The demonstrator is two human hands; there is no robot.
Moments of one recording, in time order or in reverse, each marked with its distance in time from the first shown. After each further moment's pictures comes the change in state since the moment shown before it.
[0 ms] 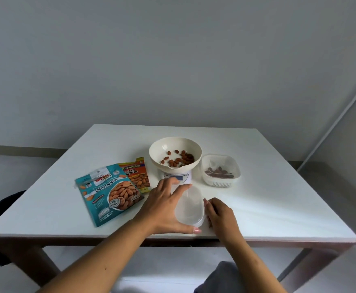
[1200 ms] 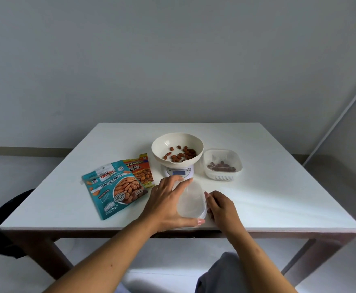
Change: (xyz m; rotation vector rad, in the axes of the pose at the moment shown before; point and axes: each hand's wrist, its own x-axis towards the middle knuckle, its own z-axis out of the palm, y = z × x) left_hand -0.009 0.008 0.003 -0.086 0.090 -0.021; right_hand -0.004 -0.006 -0.002 0.093 -0.021 0.011
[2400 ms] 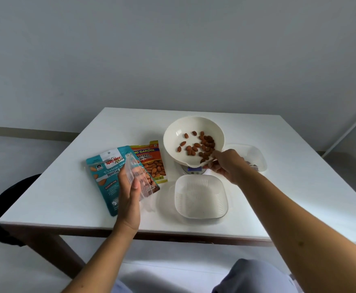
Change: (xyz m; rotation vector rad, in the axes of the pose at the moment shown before) left_hand -0.023 -0.102 0.014 -1.159 0.646 -0.458; right_hand 0.123 -0.069 0.016 0.375 -0.050 0.446
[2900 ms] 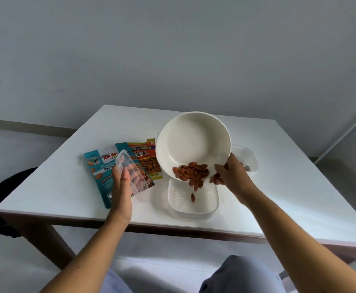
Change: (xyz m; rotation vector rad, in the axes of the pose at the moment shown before) left_hand 0.005 -0.001 0.000 -0.140 0.049 -0.109; right_hand -0.040 0.031 -0.035 -0.304 -0.090 -0.424
